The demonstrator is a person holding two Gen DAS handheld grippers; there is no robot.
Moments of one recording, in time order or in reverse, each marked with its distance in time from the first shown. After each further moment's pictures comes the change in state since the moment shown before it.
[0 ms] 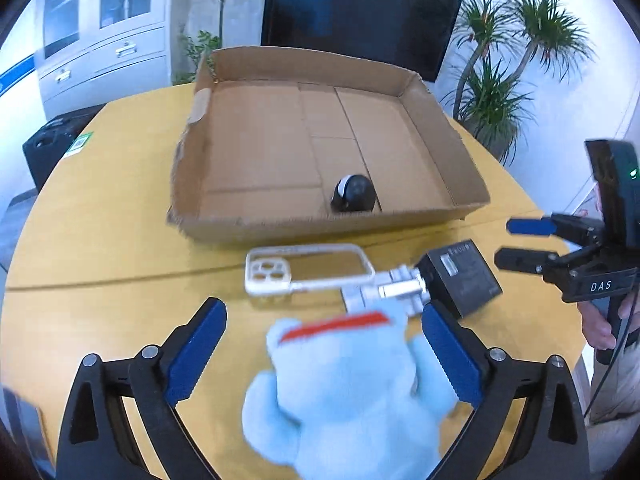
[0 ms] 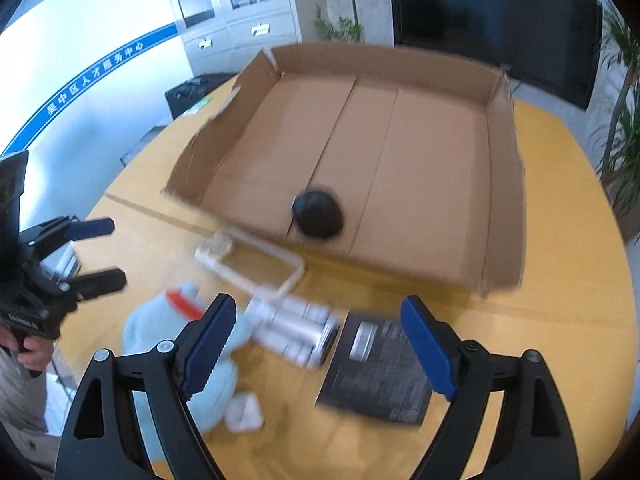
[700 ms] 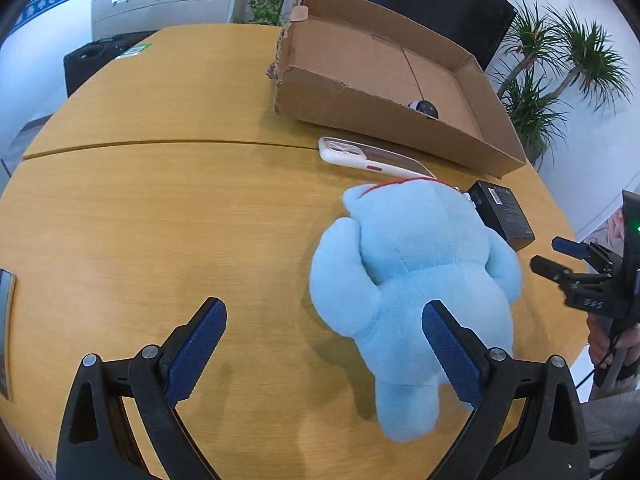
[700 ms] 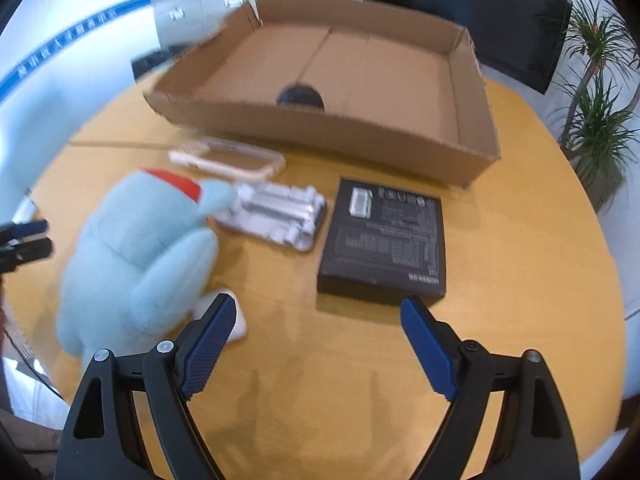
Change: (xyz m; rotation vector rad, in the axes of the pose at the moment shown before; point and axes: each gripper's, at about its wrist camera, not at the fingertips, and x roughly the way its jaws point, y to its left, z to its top) left arm -0.003 0.054 -0.119 -0.197 0.084 0.028; right arm 0.022 0.032 -0.102 -0.017 0.049 -0.304
